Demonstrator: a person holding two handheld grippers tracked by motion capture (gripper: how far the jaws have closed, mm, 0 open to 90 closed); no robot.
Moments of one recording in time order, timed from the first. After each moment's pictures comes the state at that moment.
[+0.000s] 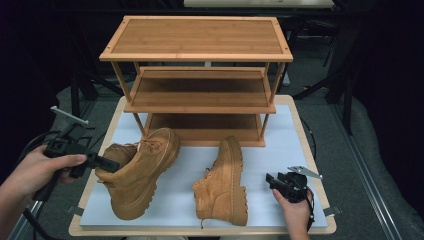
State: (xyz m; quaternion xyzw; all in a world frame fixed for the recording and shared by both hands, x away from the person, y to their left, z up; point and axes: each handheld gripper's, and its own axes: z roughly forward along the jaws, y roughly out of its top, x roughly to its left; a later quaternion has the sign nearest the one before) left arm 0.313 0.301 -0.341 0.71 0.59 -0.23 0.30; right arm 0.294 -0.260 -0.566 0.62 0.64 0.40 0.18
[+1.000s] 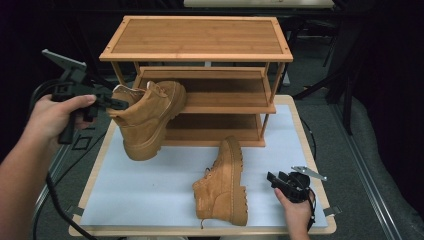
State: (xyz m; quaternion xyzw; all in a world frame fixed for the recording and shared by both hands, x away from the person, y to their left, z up) left arm 0.391 0.277 -0.275 0.66 0.61 -0.15 0.41; right arm 0.292 -0.264 -0.565 0.63 0.62 0.44 0.18
